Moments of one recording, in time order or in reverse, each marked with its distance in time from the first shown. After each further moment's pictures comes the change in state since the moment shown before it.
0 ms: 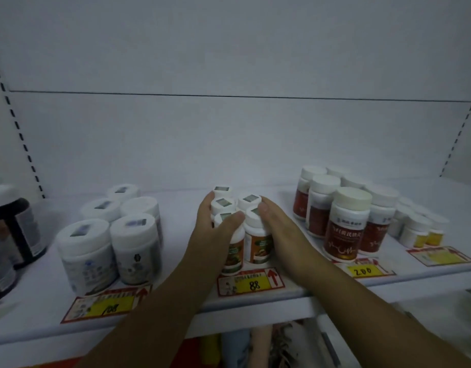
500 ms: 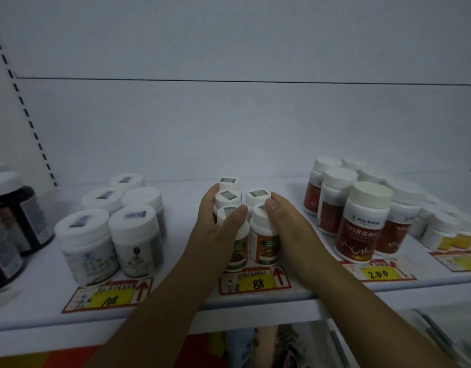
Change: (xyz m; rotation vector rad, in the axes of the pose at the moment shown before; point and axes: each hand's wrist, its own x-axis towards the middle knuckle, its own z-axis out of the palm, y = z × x) left_hand -0.004 -0.006 -0.005 0.010 -0.038 0.094; right_hand -0.001 0.003 0.001 -0.031 0.048 -0.024
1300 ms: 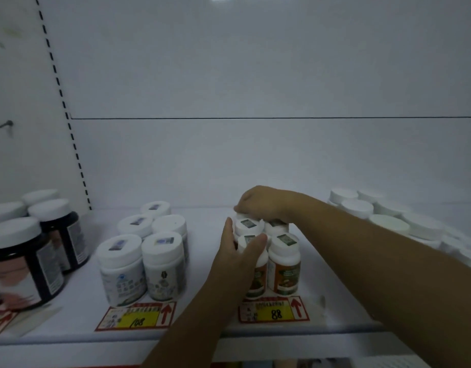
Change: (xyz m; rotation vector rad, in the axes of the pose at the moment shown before) left_hand 0.006 -0.001 0.002 0.075 0.013 -0.067; right_hand 0.112 -0.076 0.018 -0.788 -0.376 0.141
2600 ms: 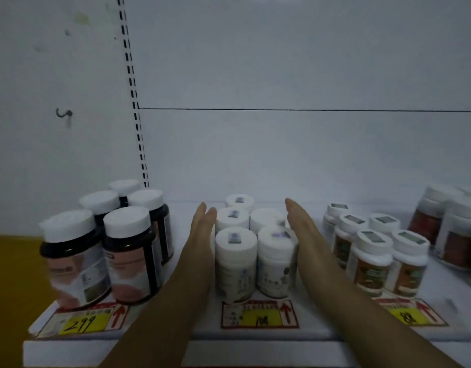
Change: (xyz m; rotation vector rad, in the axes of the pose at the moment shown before) left_hand -0.005 -0.008 -0.192 -0.313 0.051 -0.245; right_hand -0.032 -0.097 0.138 1.018 0.342 -0.055
